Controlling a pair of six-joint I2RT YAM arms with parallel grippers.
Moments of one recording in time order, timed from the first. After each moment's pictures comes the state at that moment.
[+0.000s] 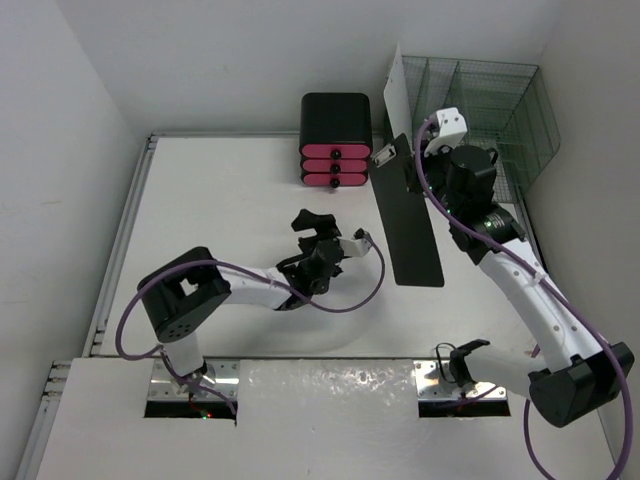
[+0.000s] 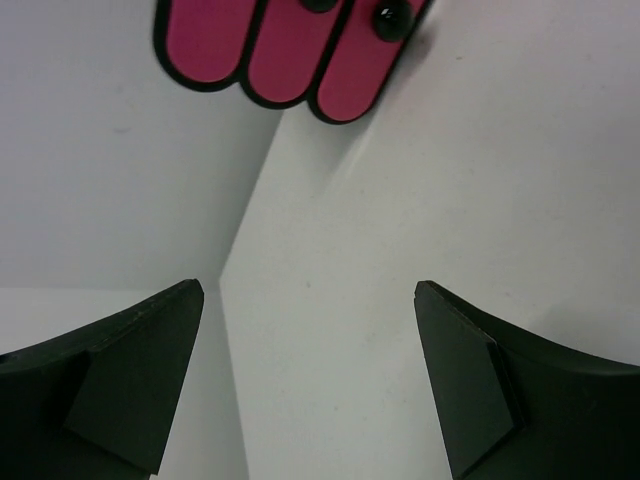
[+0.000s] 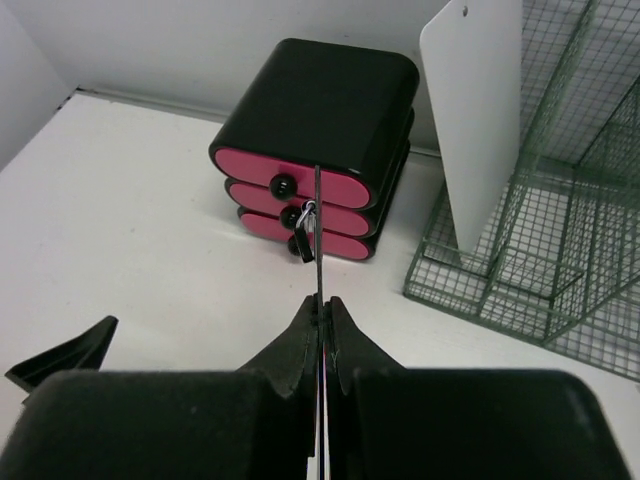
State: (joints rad) left arm -0.99 1.74 0.78 0.65 -0.87 0.90; right arm 0.37 1.14 1.11 -0.14 0.04 0.08
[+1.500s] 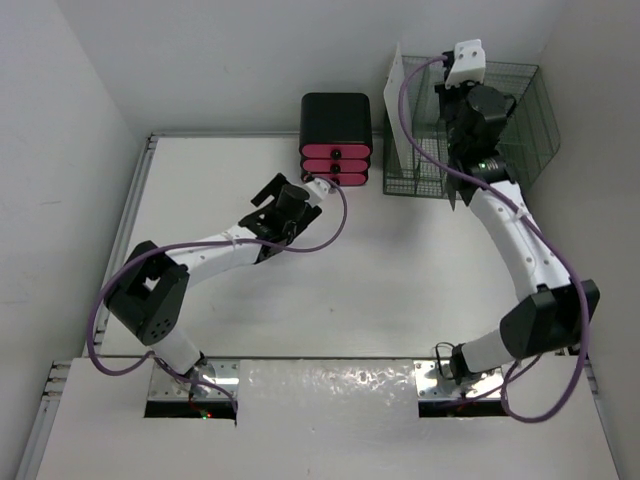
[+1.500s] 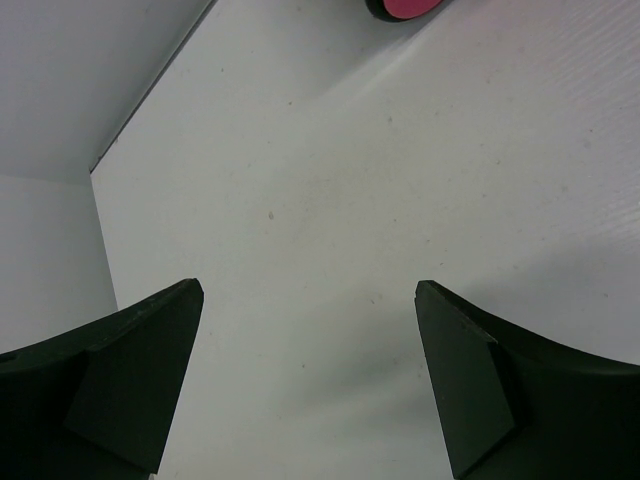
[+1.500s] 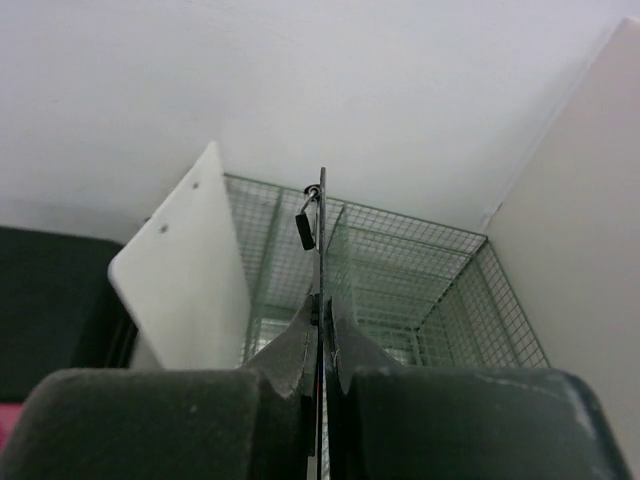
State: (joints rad) left arm -0.66 1.61 1.00 0.01 -0.58 0.42; right arm 0.23 1.45 1.43 0.15 0.33 -0.34
